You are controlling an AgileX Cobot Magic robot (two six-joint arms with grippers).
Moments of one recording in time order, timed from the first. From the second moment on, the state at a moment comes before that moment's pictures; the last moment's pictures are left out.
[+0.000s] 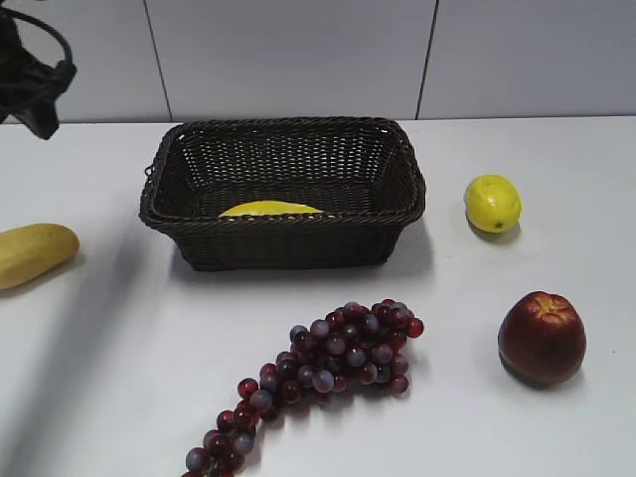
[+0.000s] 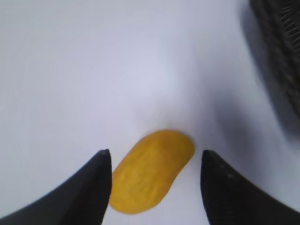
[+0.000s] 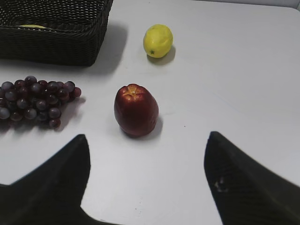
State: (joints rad) left arm -0.16 1.82 -1.56 -0.05 1.04 0.26; right arm 0.12 -0.01 -0.50 0.19 1.03 -0.07
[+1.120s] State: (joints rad) left arm -0.05 1.08 -0.64 -0.19 1.03 0.15; right arm 0.12 -0.01 -0.50 0.19 1.03 -0.07
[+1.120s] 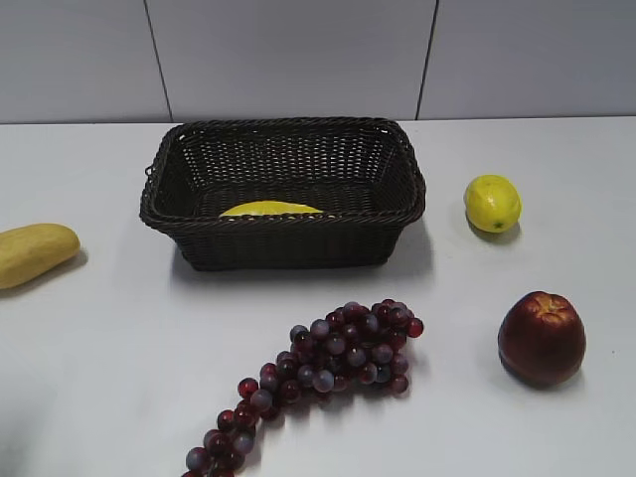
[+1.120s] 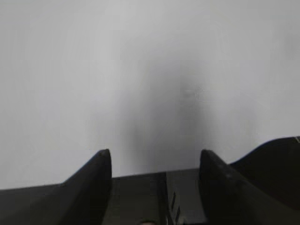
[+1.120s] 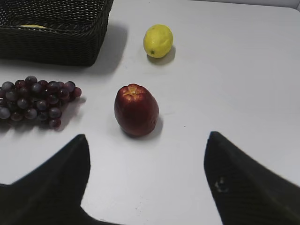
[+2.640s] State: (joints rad) left arm -0.05 0.00 -0.51 -0.23 0.98 0.10; right arm 0.12 -0.01 -0.50 0.19 1.03 -0.07
